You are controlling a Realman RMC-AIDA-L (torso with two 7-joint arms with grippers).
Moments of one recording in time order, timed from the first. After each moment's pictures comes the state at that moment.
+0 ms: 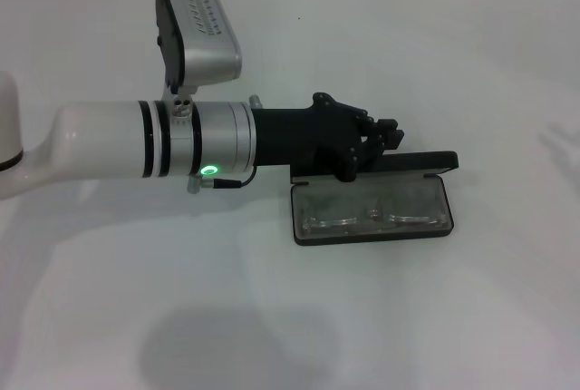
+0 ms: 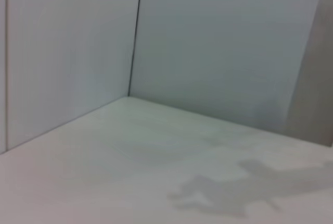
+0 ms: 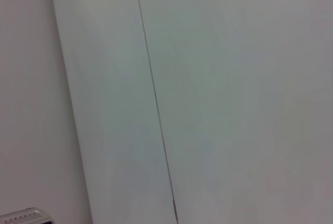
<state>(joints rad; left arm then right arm) -0.67 -2.09 1.51 0.50 1.31 1.11 -1.27 0.15 2.01 -0.52 -1.32 -1.47 -1.77 1.77</state>
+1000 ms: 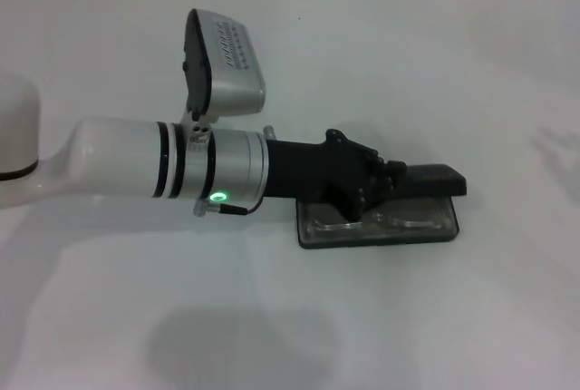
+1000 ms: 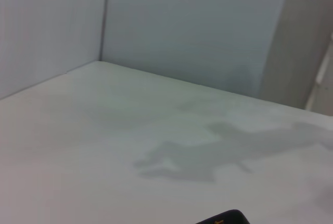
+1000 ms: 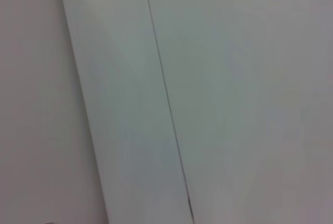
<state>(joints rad) -0.69 -2.09 1.62 0.47 1.32 1.11 -1.27 0.16 2.01 -0.53 -1.27 -1.47 -1.79 1.76</state>
